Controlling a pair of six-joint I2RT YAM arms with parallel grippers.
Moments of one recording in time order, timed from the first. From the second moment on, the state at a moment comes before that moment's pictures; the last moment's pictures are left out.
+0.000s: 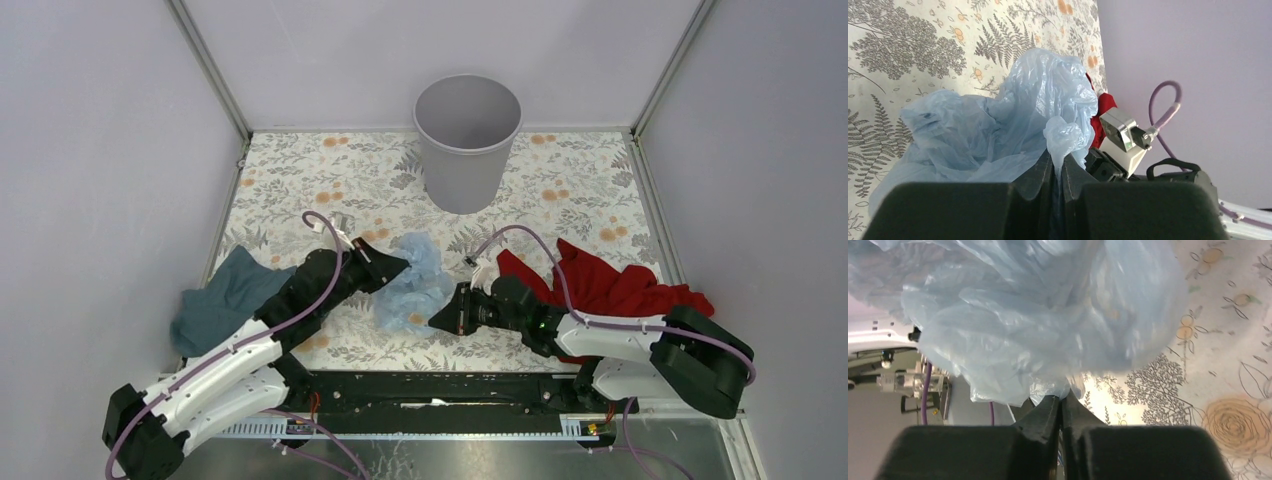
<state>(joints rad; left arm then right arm) -0.73 0.77 0.50 -0.01 -0.02 -1.06 0.98 1.24 0.35 0.53 -0.26 0.87</state>
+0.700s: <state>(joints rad) -0.43 0.79 0.61 -0.36 0.04 -0.79 0.98 0.68 0.36 -0.25 0.17 0.61</state>
